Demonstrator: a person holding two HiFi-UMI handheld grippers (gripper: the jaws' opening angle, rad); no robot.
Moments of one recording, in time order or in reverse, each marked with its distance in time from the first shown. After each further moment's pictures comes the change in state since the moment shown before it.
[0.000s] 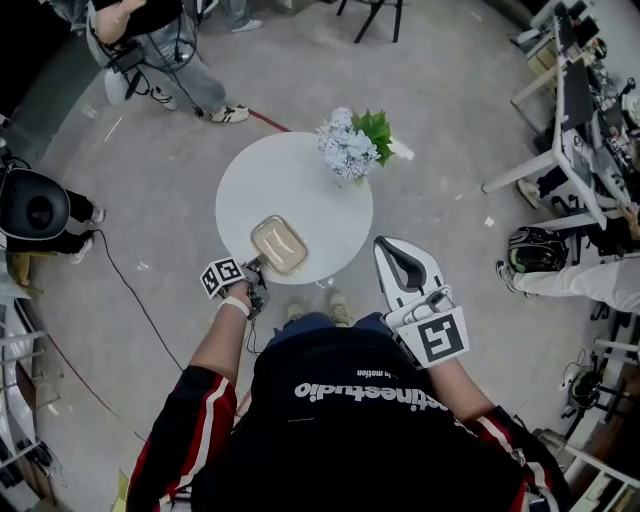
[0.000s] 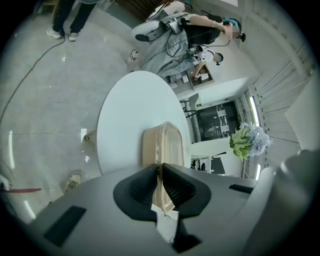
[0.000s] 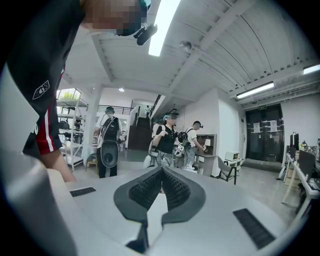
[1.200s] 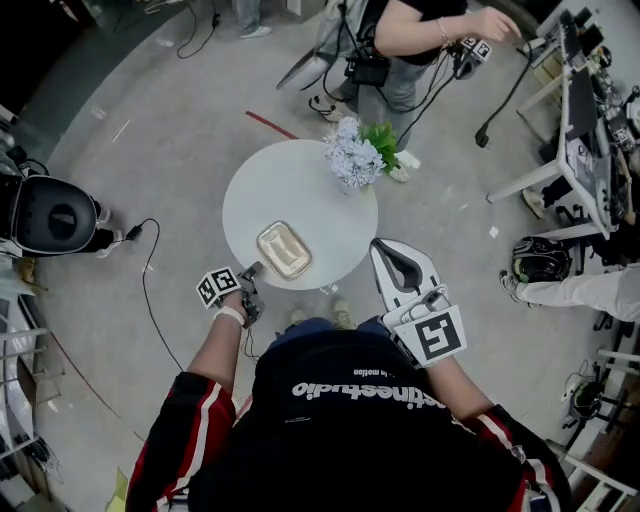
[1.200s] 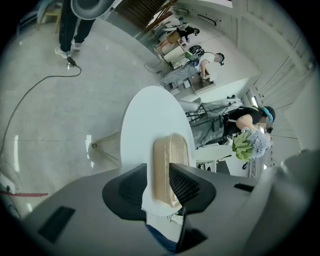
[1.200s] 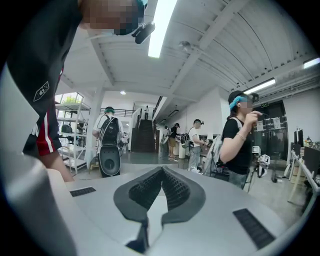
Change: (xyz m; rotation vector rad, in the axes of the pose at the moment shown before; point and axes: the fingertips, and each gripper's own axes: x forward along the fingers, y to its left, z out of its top) left arm -0.030 0.017 0.014 0.020 -0.066 0.054; right arm 0.009 0.005 0.006 0.014 -0.054 0.055
